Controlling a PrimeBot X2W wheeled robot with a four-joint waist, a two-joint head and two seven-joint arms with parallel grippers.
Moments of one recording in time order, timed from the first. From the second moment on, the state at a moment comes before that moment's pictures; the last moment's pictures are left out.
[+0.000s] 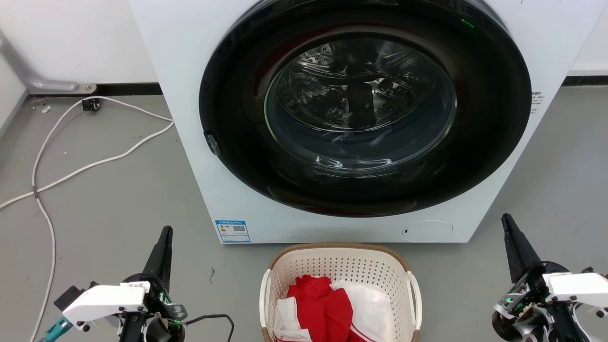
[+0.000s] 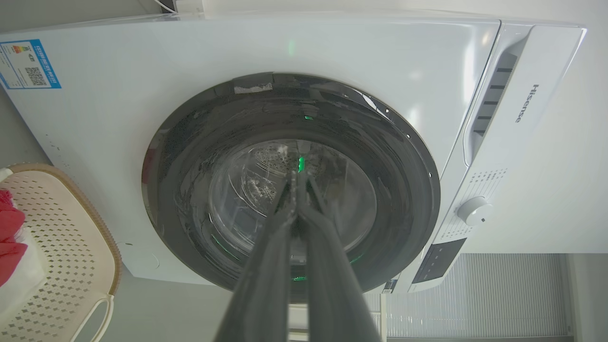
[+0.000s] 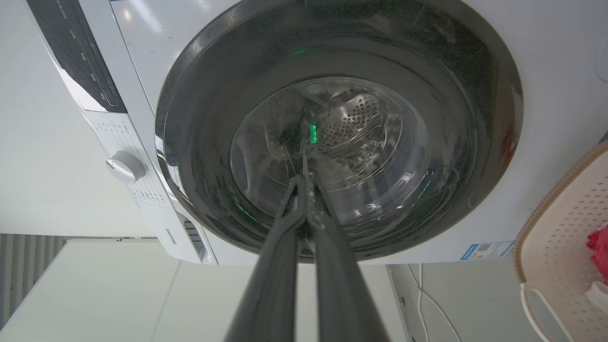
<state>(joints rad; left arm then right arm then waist) -0.10 0.05 0.11 0.25 -1.61 -0.13 0.11 -0.10 -0.05 -0.11 0.25 1.62 0.13 0.11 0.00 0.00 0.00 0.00</state>
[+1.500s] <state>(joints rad) -0.06 0.05 0.09 0.18 -1.28 -0.09 0.01 -0.06 -0.05 -0.09 0.19 1.22 0.13 0.01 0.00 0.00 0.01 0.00</state>
